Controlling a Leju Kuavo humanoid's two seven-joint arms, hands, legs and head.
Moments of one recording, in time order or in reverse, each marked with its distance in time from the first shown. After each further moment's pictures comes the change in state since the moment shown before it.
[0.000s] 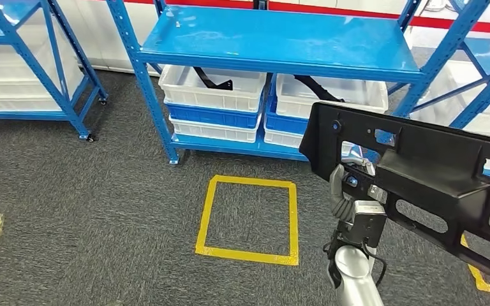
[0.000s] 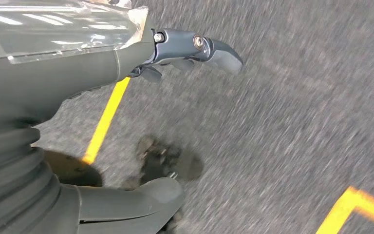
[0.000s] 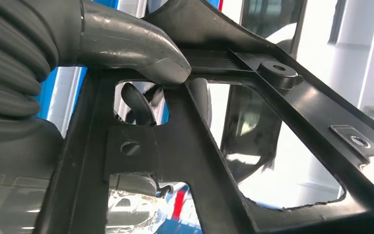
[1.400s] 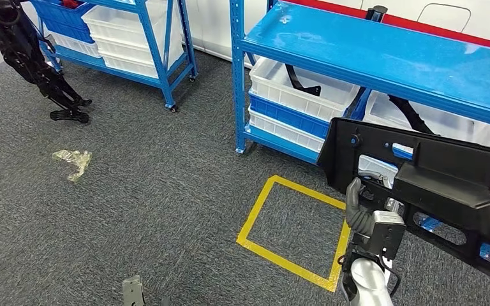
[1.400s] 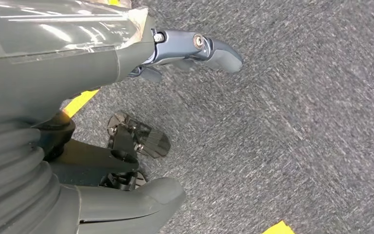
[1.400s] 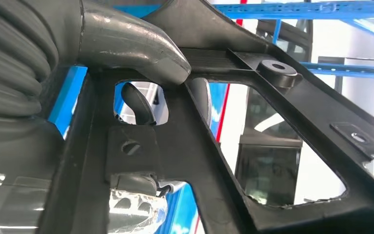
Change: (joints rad) left arm -0.052 -0.106 -0.020 -0.083 -0.011 0.125 -0.026; right arm 0.077 -0.041 -0.069 -0.018 -0.060 0.010 0.003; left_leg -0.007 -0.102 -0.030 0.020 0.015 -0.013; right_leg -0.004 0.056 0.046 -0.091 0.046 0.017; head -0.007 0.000
